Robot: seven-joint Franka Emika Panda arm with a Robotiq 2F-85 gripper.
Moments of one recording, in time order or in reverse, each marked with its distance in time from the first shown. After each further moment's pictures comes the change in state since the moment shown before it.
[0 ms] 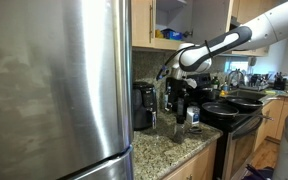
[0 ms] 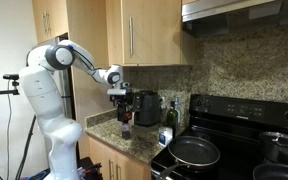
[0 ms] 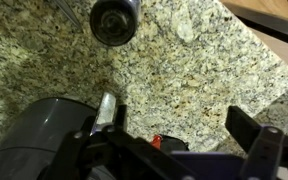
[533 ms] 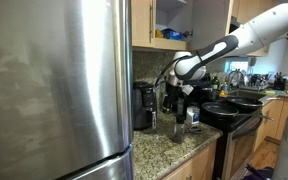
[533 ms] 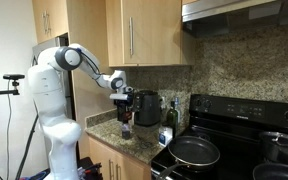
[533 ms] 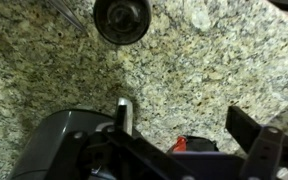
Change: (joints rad) arm -0.038 0.113 0.021 0.007 -0.010 0.125 0.122
